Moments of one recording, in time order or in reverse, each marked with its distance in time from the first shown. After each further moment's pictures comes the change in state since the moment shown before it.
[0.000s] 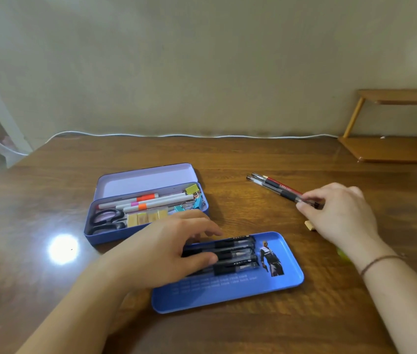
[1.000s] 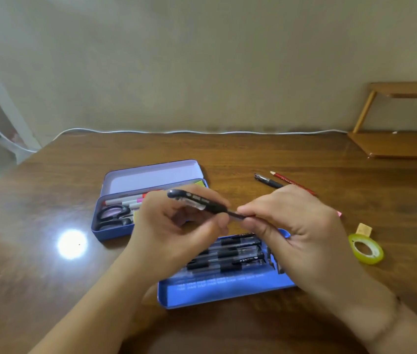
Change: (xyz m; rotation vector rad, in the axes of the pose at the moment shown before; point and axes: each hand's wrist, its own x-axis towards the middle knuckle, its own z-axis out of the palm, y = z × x) left_hand 0.001 0.030 0.002 -0.688 0.603 0.224; right_hand -0.070 -0.063 -0.024 0.634 0.172 -0.812
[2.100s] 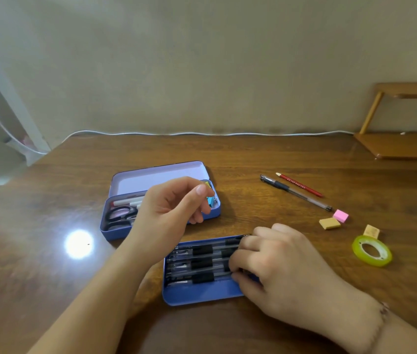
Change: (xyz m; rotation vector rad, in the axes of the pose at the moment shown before) left_hand 0.009 -0.025 -0.018 0.032 0.059 -0.295; right_hand -0.016 -0.008 0.023 -0.395 -0.547 -0.129
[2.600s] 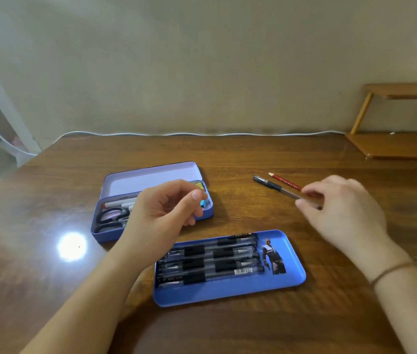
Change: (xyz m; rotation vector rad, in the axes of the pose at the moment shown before) left_hand -0.001 -0.001 0.002 0.063 -0.001 0.015; right_hand -0.009 0.091 -0.018 -0.018 0.143 0.866
